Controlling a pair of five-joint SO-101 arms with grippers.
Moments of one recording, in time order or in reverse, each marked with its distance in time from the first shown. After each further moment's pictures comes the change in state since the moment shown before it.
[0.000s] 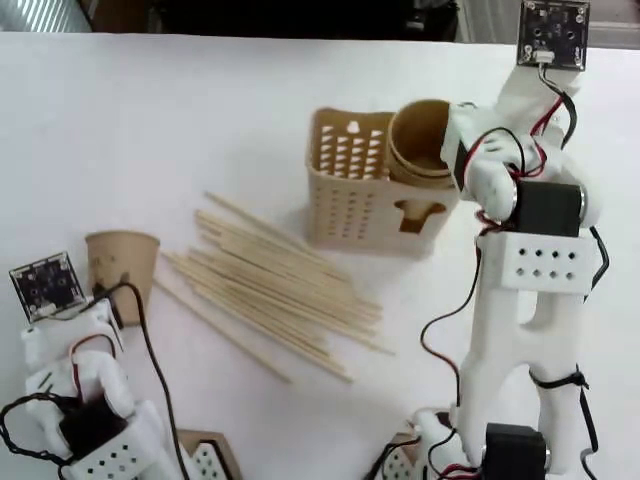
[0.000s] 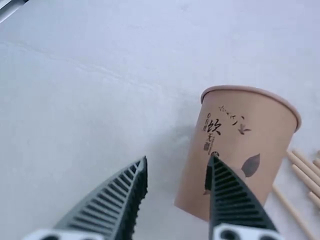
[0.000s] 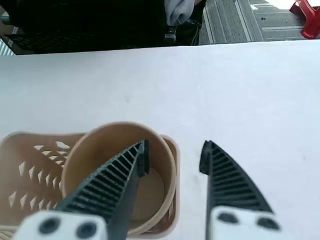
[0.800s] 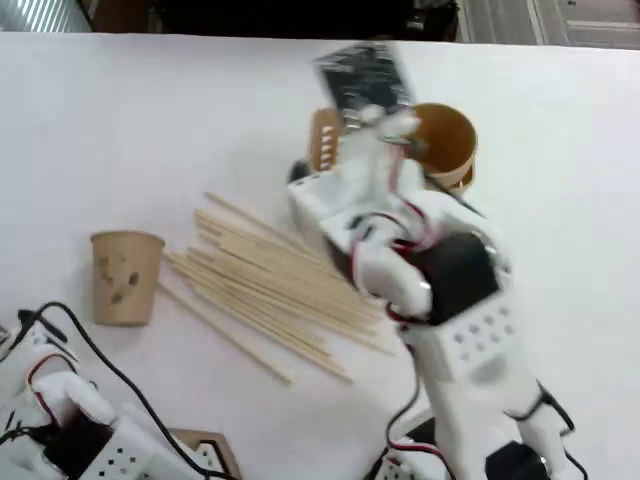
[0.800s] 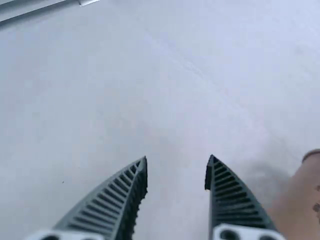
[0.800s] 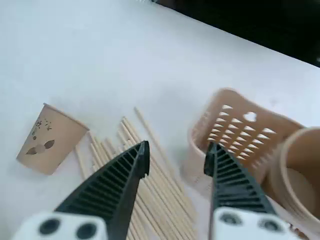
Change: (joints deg) left arm -21.5 0.0 -3.5 0.0 10.5; right arm -37.0 -4.6 -3.8 13.1 -0.1
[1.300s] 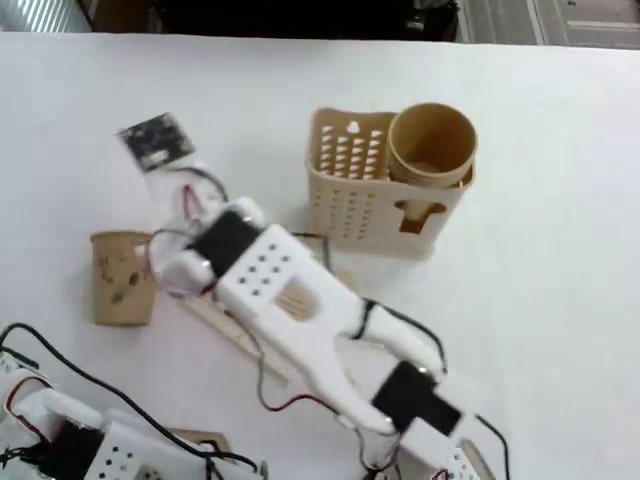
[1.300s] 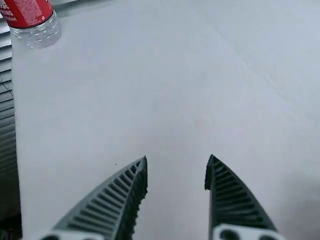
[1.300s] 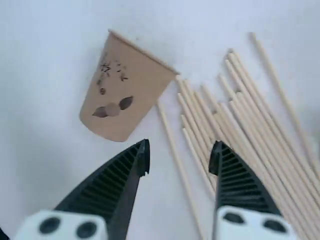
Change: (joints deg) left arm -12.4 0.0 0.5 0.0 -2.6; right arm -22.6 36.0 -9.3 -6.1 -19.0
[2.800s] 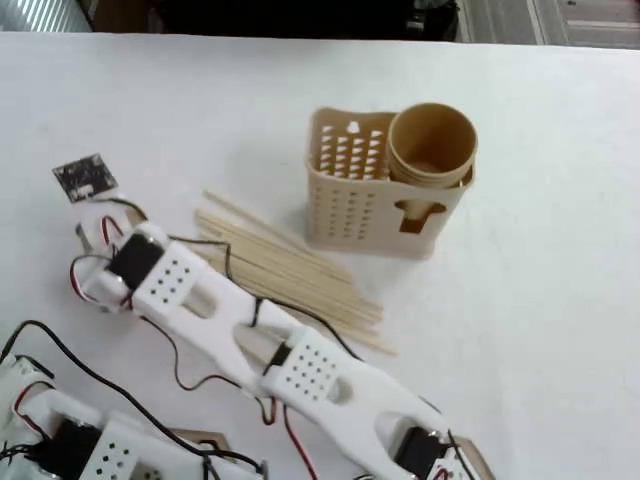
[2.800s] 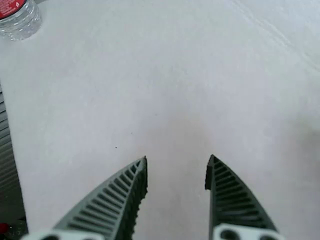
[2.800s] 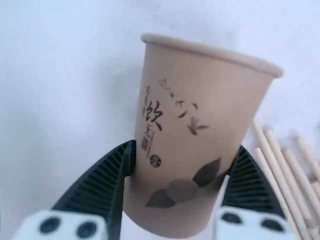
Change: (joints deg) left arm -0.4 0.0 5.6 0.0 -7.7; right arm -5.2 52.0 -62.7 9.7 -5.8
